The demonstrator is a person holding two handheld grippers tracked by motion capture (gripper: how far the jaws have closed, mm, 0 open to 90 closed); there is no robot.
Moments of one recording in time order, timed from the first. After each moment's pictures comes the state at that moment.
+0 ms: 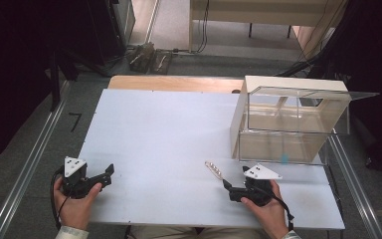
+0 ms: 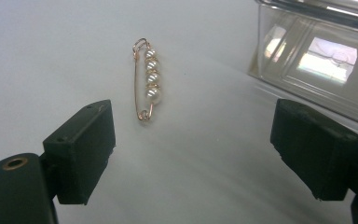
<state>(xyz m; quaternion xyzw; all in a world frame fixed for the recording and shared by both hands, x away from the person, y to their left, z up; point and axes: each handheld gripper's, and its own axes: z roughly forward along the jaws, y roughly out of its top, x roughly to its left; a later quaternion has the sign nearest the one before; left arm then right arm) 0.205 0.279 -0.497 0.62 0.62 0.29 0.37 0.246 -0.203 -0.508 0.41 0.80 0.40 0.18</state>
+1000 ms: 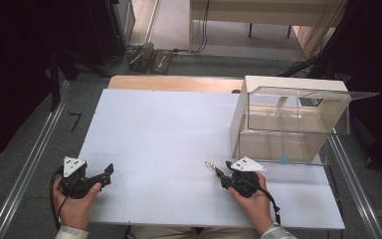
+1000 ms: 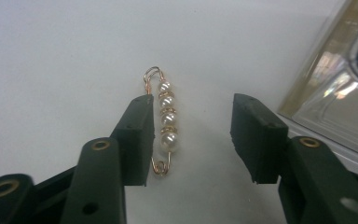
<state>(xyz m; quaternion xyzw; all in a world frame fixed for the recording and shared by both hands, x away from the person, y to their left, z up) 0.205 0.280 -0.497 0.62 0.63 0.29 0.38 0.266 -0.171 -0.509 0.41 0.80 0.40 0.19</state>
